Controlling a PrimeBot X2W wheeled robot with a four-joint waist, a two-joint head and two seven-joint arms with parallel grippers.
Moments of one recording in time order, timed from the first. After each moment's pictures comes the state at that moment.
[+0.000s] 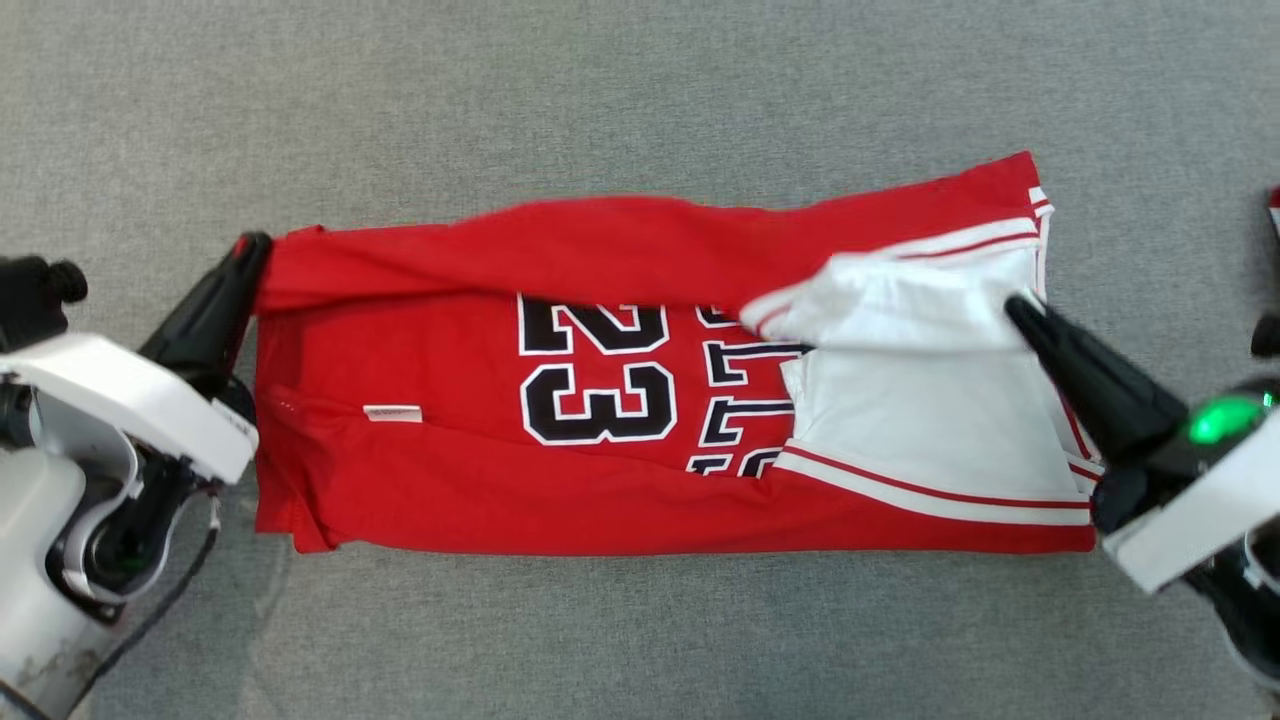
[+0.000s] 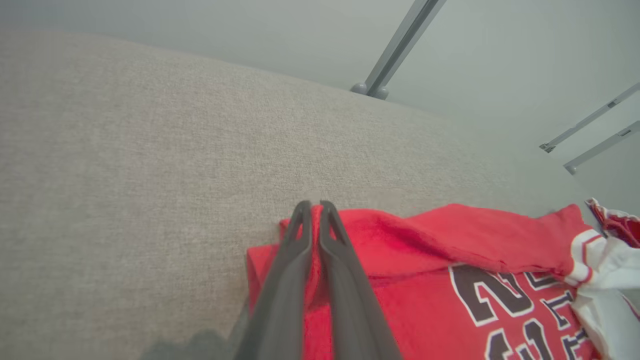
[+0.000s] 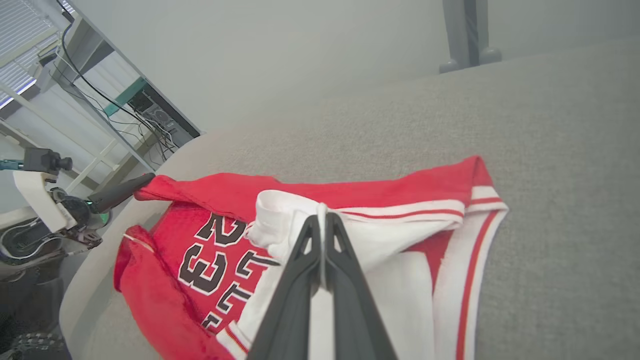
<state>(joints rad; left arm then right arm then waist) -0.62 0.67 -0.67 0.24 -1.24 -0.01 -0.09 -0.36 -0.60 0.38 -0.14 0.99 0.13 0.11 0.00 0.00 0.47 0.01</state>
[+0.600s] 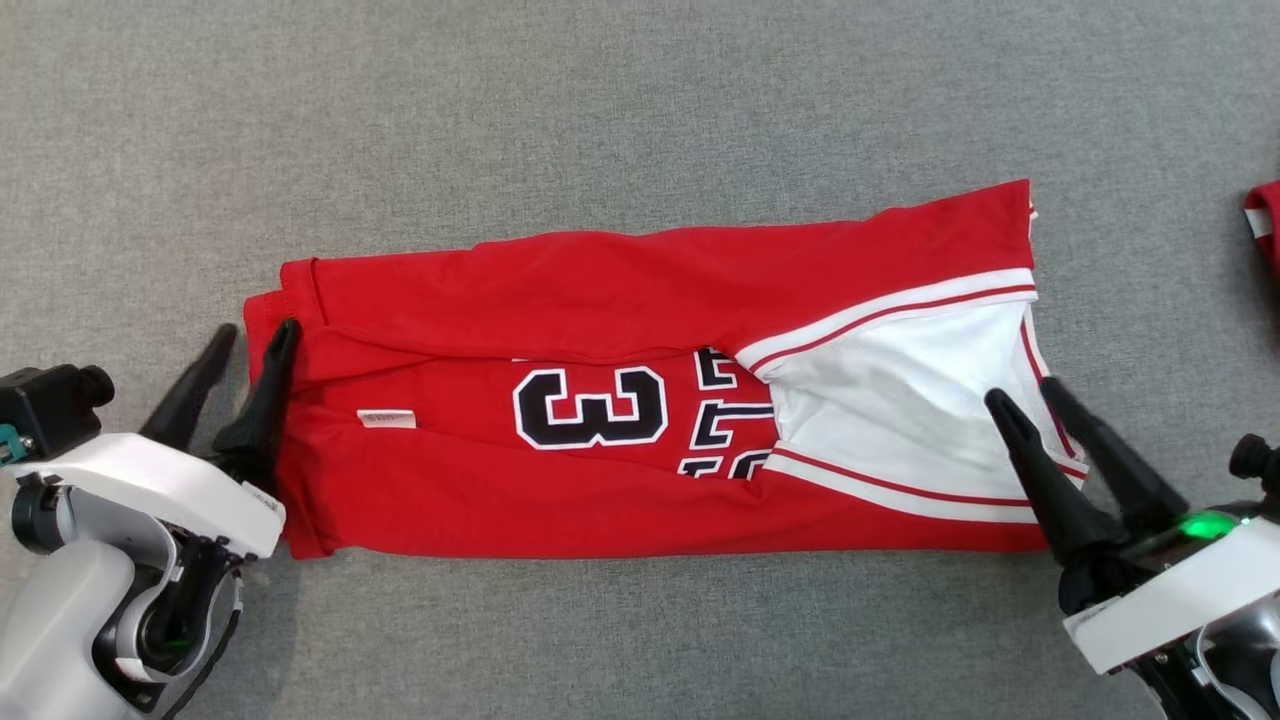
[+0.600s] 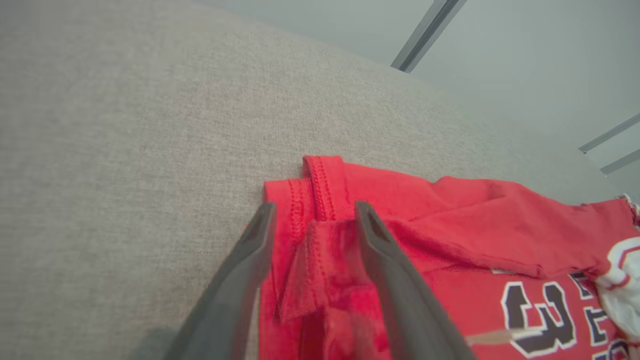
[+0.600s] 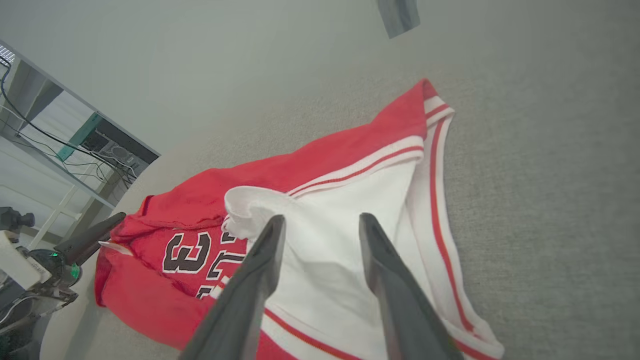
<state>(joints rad) -0.44 0.68 -0.67 0.16 -1.24 0.11 -0.18 -0.05 -0.29 0.15 -0.22 0.79 0.13 0.17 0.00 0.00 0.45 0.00</state>
